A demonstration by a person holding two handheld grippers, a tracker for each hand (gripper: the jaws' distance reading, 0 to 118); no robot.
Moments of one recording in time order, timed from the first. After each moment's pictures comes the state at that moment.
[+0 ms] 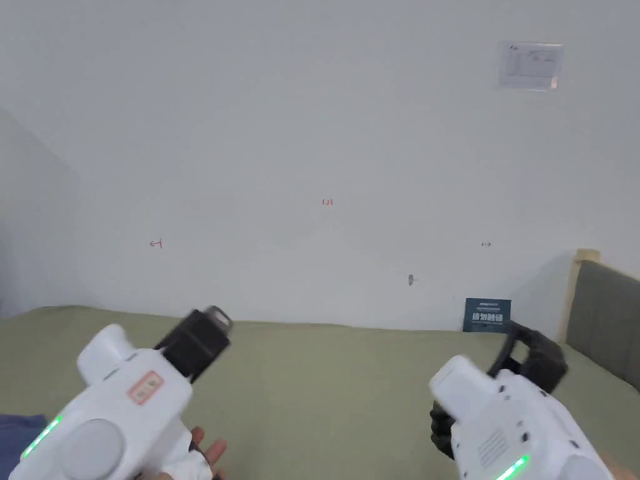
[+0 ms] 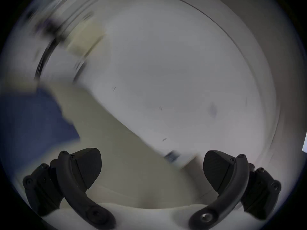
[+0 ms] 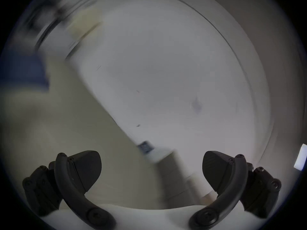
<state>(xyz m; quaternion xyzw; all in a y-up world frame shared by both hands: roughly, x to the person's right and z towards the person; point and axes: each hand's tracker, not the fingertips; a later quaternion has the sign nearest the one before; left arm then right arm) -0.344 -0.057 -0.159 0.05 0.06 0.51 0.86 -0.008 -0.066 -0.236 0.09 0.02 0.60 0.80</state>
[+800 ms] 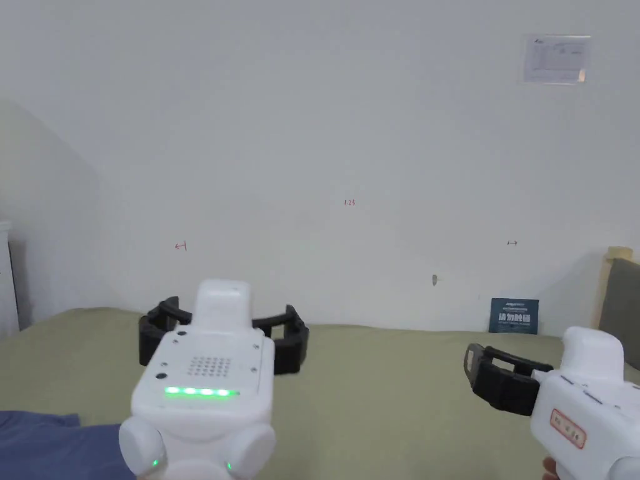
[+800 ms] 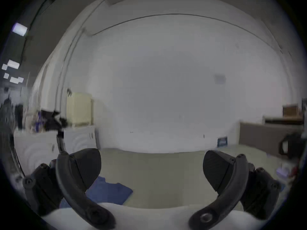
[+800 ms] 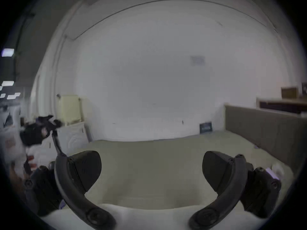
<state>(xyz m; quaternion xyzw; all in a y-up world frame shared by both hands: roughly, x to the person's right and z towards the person) -0.262 -0.014 -0.166 0.01 0.21 -0.05 0.98 0.062 -0.039 -0.258 -0.04 0.16 -0.10 0.98</state>
